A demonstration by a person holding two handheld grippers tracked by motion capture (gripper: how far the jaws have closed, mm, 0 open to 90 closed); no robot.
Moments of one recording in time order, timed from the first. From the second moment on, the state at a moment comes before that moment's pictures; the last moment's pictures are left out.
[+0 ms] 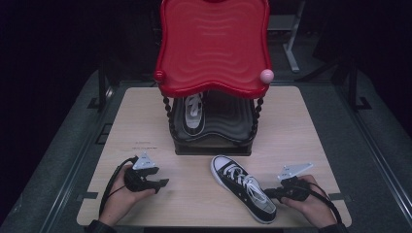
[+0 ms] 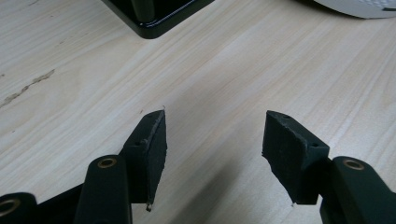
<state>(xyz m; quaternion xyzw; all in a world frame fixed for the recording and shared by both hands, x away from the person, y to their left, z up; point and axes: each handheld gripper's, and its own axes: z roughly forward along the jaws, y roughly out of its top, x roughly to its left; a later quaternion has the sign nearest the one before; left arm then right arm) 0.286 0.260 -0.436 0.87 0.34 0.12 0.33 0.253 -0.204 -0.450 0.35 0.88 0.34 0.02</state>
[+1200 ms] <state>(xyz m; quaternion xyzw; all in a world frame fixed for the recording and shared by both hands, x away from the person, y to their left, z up) 0.267 0.142 -0.400 0.88 0.21 0.02 0.43 0.235 -0.188 -0.430 0.32 0.85 0.43 0.03</state>
